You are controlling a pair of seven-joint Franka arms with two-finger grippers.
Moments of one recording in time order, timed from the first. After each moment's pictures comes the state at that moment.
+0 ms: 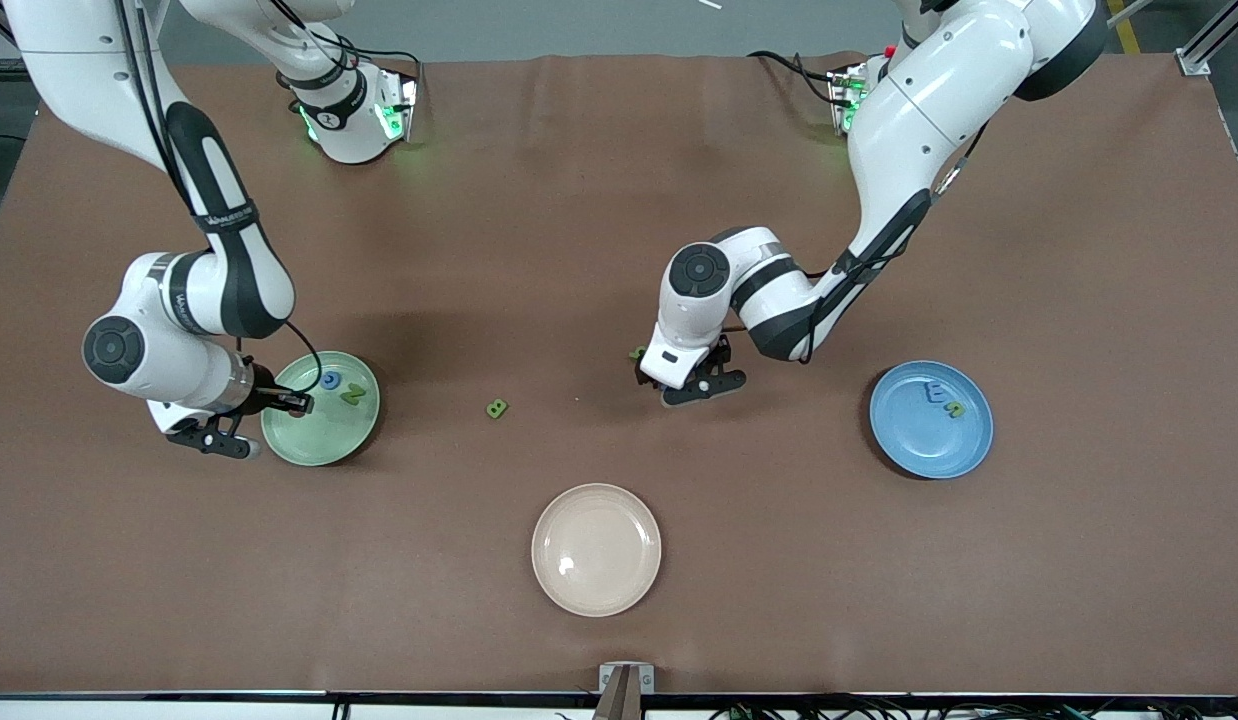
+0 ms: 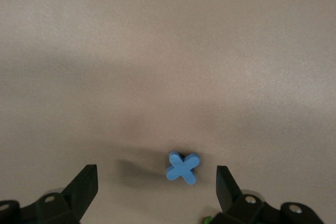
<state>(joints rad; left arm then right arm) -0.20 0.80 -0.58 -1.71 0.61 2.36 -1.33 0.06 0.44 -0.09 -1.99 0.09 2.32 0.13</state>
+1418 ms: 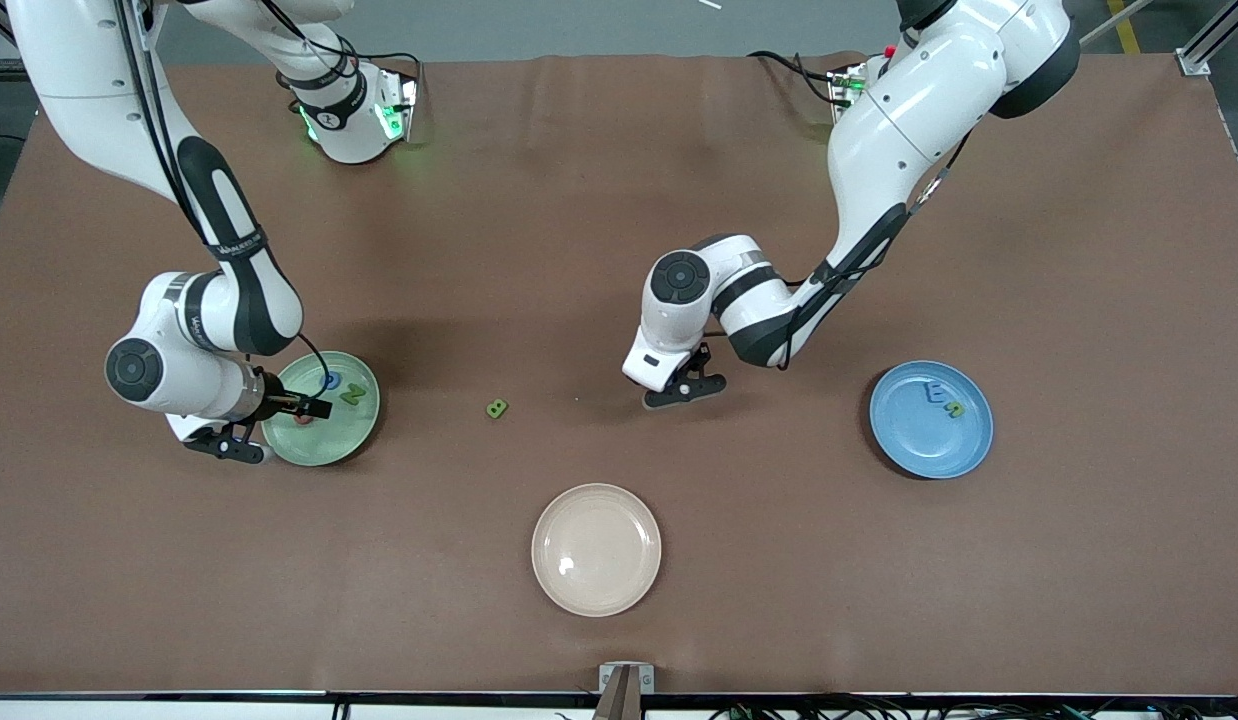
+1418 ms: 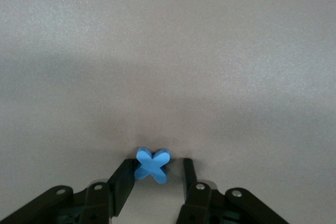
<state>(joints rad) -0.25 0.86 -0.56 -1.64 0.61 2.36 -1.32 0.06 0.49 -0.06 -1.93 0.10 2.25 0.19</state>
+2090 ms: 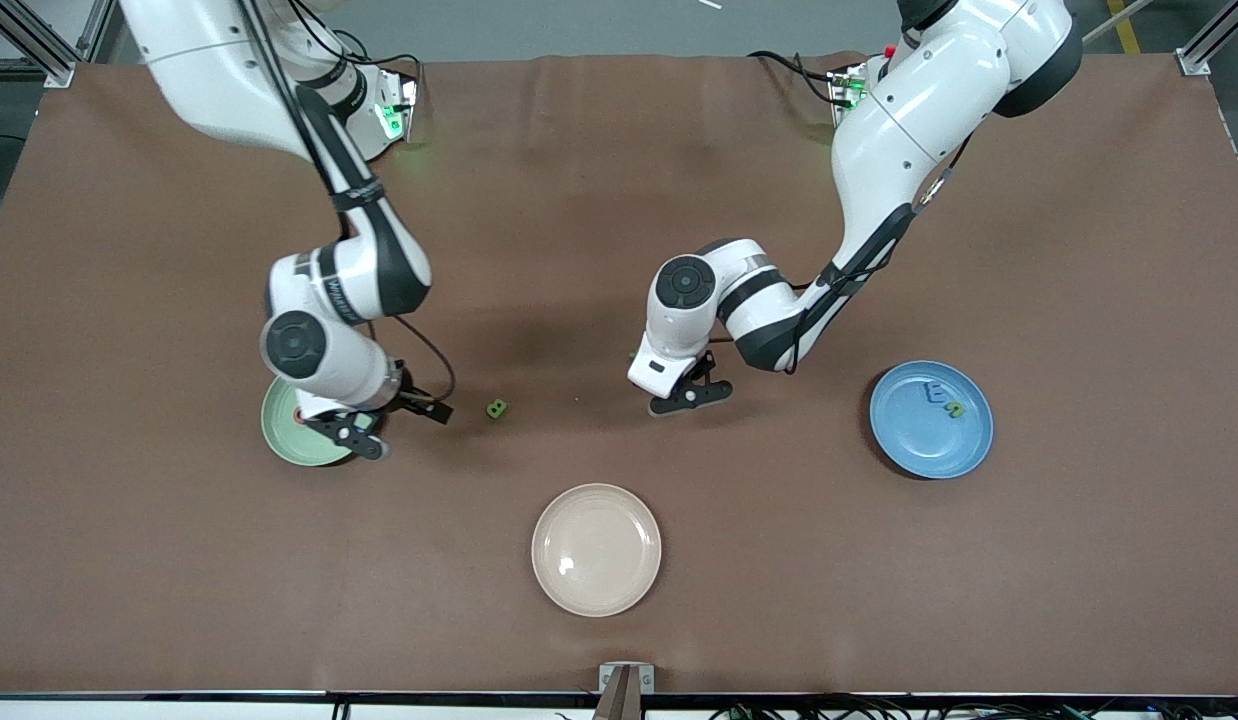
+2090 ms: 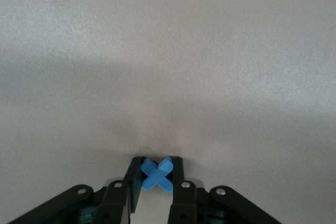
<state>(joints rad) -0.25 0.85 -0.55 -1.63 0.61 2.36 -1.31 0.41 0.52 -0.05 -1.86 0.13 2.32 0.77</state>
